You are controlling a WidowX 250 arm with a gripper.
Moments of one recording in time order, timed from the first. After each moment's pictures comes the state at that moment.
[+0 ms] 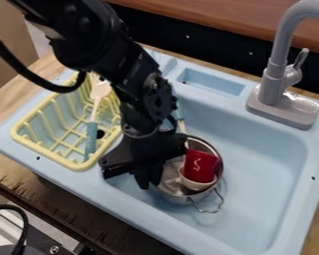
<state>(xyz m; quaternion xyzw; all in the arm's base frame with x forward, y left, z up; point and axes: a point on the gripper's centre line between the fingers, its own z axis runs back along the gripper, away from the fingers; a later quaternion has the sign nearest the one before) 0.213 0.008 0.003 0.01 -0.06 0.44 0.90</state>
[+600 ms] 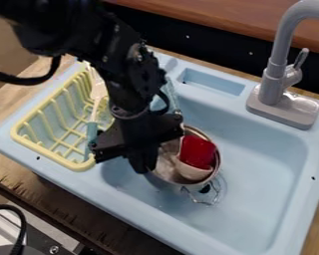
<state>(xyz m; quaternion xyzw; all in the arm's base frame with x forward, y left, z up) 0.214 0.008 0.034 -0.02 -0.09 0.42 0.90</state>
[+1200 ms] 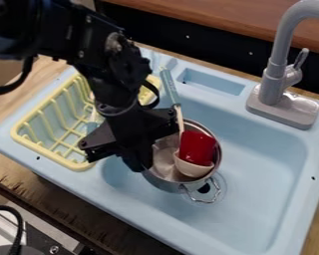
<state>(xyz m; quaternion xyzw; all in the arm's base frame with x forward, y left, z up) 0.205 0.008 0.050 -0.06 -0.10 0.42 0.90</state>
